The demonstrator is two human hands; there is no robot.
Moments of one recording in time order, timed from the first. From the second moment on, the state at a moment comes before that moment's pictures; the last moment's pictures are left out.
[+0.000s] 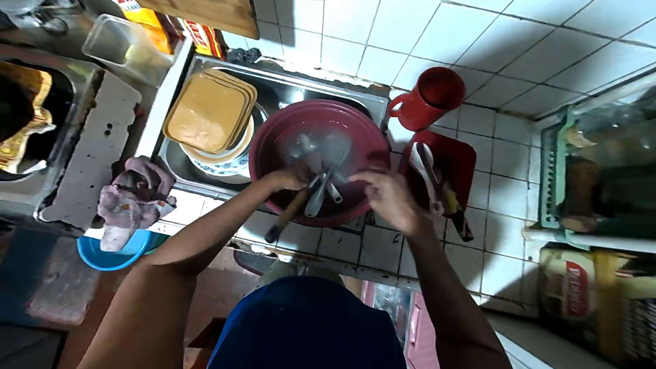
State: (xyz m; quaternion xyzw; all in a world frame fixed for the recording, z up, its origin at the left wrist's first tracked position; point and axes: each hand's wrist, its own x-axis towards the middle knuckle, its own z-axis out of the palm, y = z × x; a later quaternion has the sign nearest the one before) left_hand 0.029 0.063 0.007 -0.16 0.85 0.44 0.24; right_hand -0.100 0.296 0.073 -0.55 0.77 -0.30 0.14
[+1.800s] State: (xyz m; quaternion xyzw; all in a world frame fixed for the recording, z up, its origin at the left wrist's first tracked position) left_hand 0.009 0.024 -0.001 -0.25 0.75 0.54 0.29; right_hand -0.165 0.120 -0.032 -0.28 0.80 -0.25 0.47
